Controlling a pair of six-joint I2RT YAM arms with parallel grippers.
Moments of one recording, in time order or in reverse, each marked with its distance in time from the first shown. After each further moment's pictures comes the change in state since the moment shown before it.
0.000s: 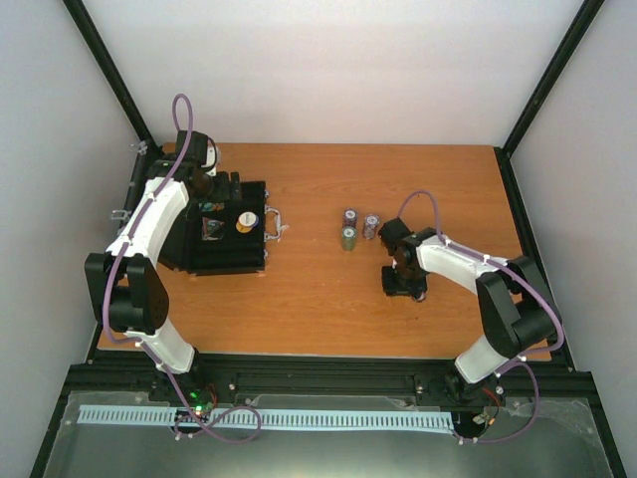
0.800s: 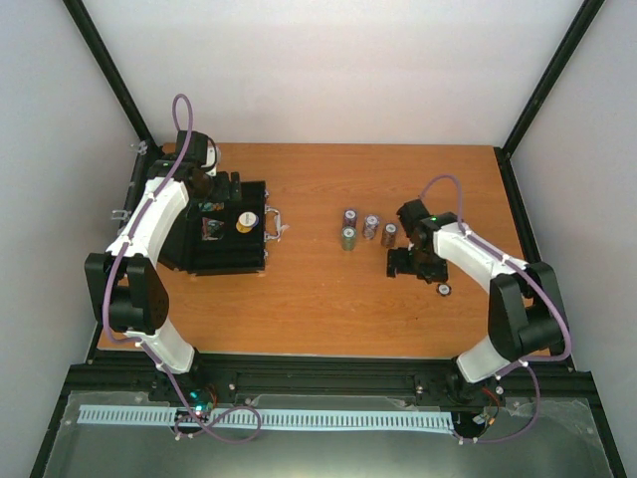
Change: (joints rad) left arm 0.000 0.000 0.000 0.000 0.002 -0.001; right arm -0.082 -0.040 0.138 -0.092 0.045 -0.012
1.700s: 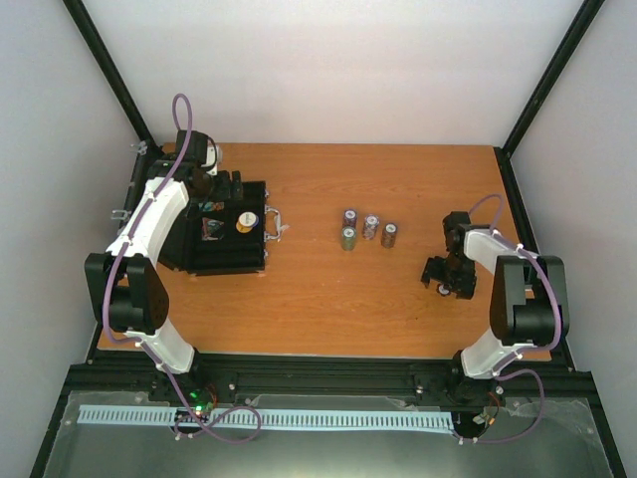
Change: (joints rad) left arm 0.000 0.000 0.000 0.012 0.034 -0.008; right arm -0.389 0.077 -0.139 0.091 -0.052 -0.041
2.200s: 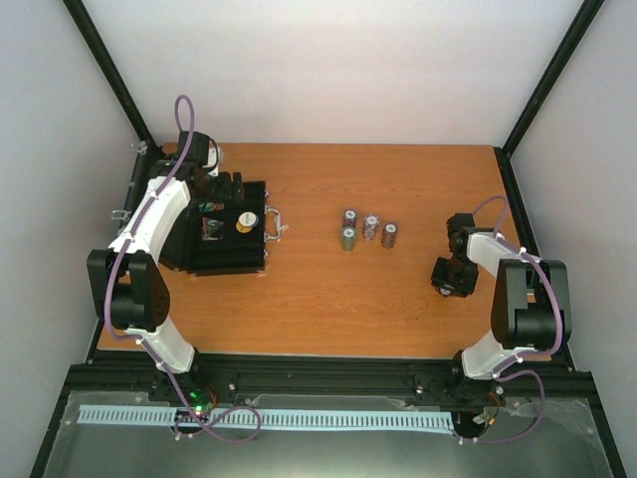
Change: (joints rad) left arm 0.000 0.018 0.000 0.002 0.000 0.000; right arm -0.030 -0.027 -0.032 0.031 0.010 -0.016
